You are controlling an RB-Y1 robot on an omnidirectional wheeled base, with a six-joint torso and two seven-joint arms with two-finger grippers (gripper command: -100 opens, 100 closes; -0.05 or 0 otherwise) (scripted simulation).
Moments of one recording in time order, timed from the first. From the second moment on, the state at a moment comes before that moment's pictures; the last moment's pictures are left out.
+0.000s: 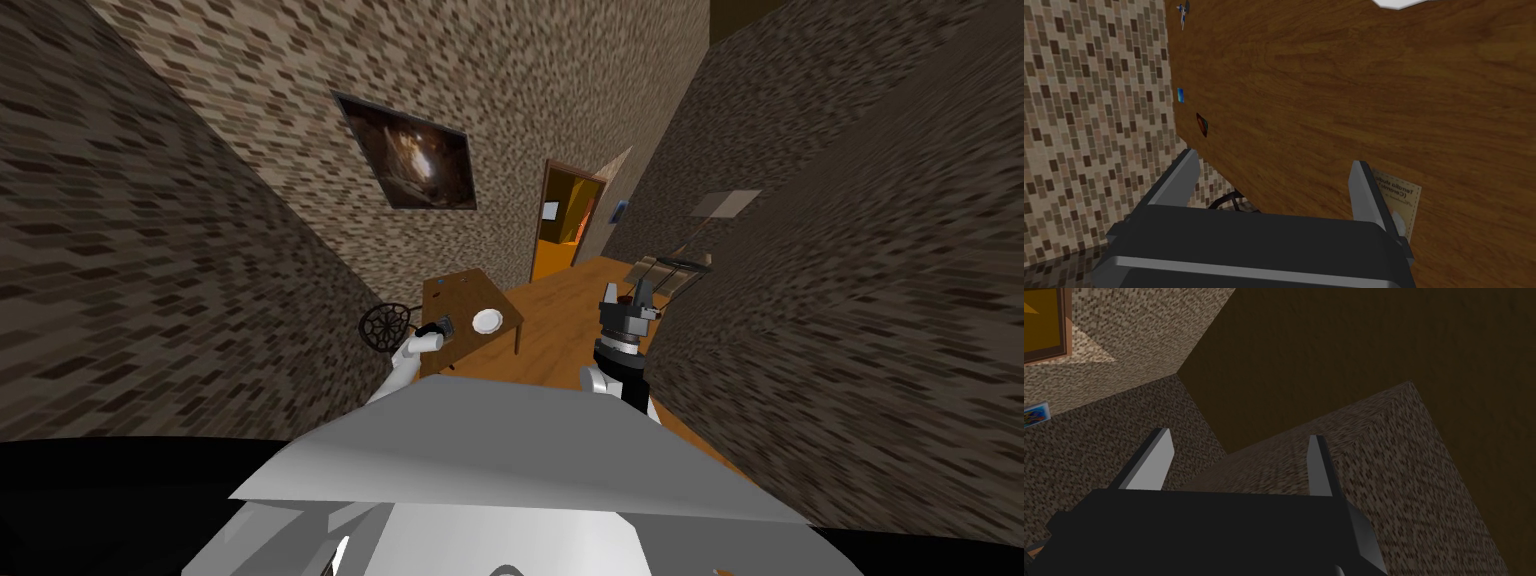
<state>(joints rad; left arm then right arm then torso) 0.00 0.35 0.16 -1.33 0.32 0.46 0.28 0.46 0.02 0.02 -2.25 -0.01 -0.63 -0.01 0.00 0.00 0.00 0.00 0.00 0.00</state>
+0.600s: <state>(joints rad) 0.00 0.35 0.16 -1.33 0.32 0.46 0.28 0.46 0.02 0.02 -2.25 -0.01 -0.63 -0.01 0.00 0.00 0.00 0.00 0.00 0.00</state>
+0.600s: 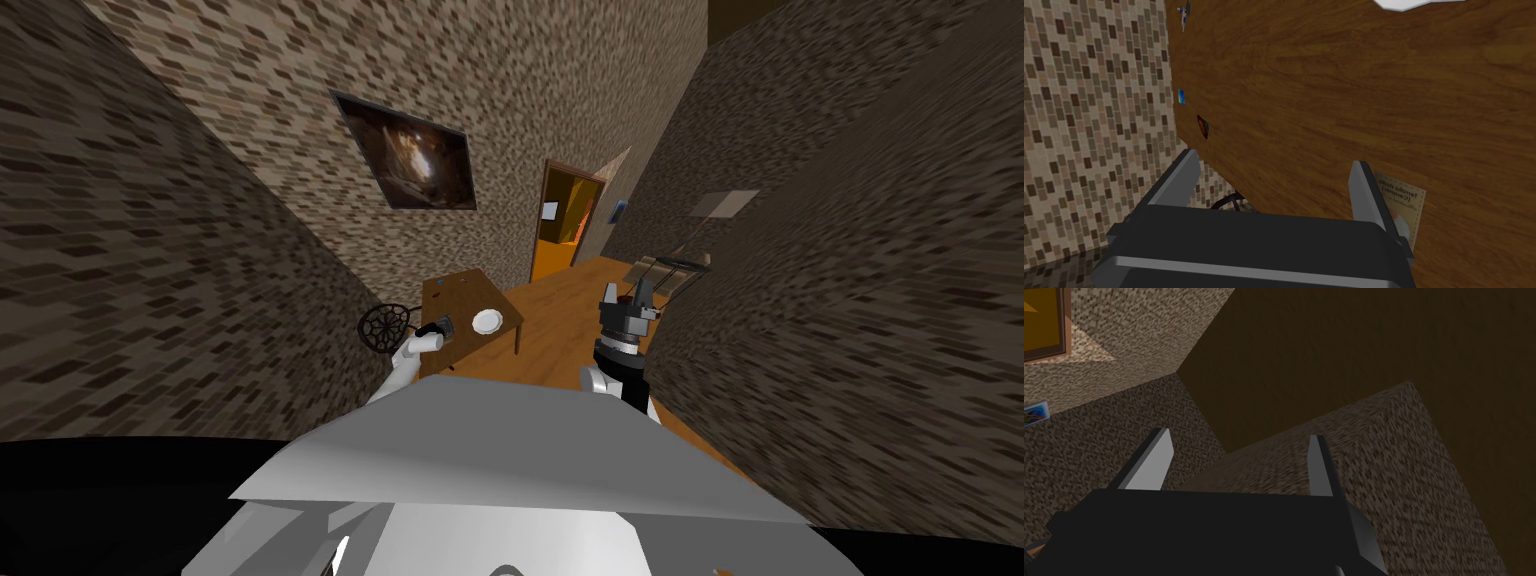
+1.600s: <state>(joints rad) 0.00 0.40 0.21 -1.22 0.37 0.61 0.31 0.46 0.02 0.02 -2.25 -0.01 -0.63 -0.01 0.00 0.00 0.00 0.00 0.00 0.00</state>
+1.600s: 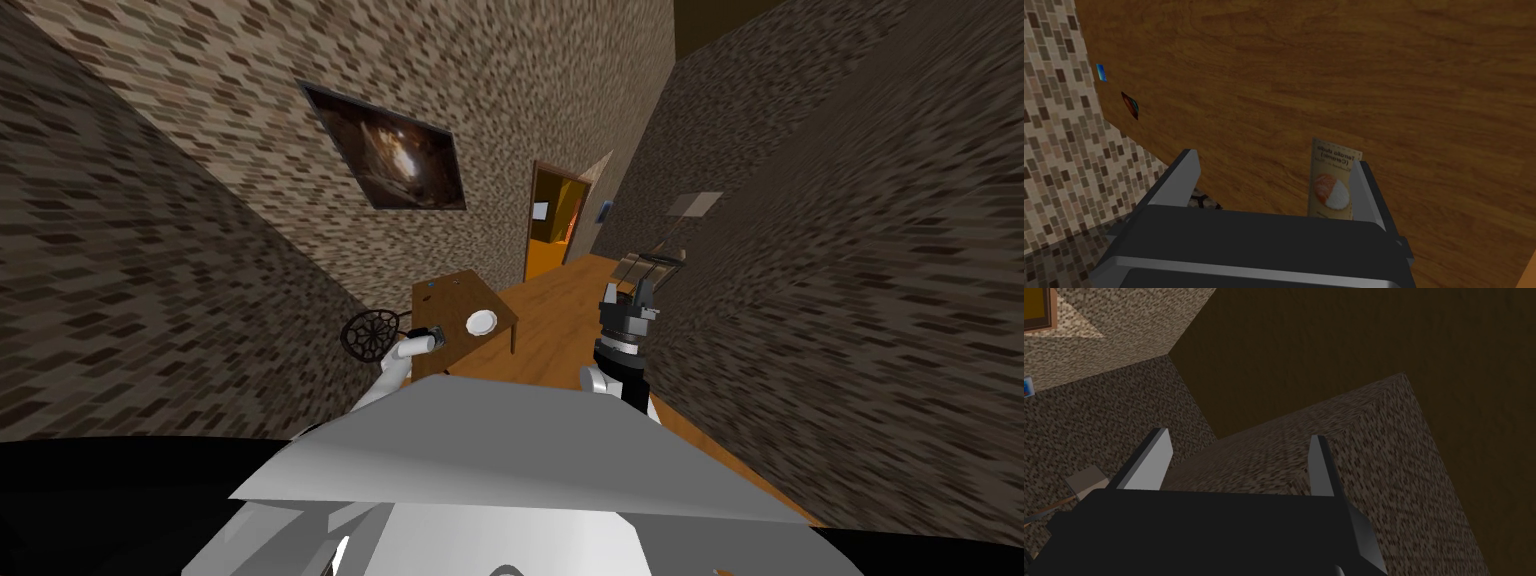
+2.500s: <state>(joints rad) 0.00 0.41 0.21 -1.21 0.37 0.64 0.32 0.46 0.02 0.02 -2.25 -0.01 -0.63 -0.01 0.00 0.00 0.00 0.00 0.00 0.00</state>
